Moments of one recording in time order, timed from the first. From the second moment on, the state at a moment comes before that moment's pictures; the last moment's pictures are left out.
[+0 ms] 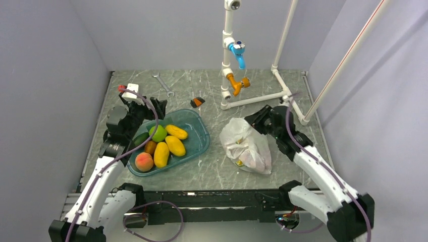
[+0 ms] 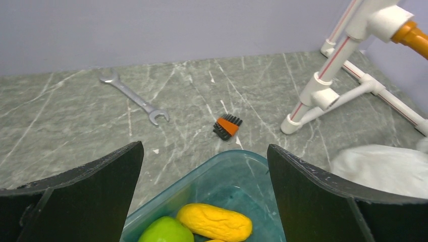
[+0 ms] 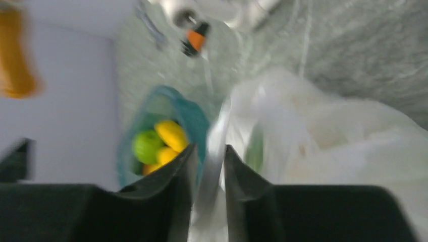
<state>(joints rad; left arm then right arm) -0.18 0.80 0.70 0.08 0.11 -0.15 0.40 0.90 0.72 -0.24 0.01 1.01</state>
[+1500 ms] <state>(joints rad) -1.21 1.57 1.17 -0.02 -0.39 -0.18 0.40 0.73 0.80 -0.77 0.17 0.67</state>
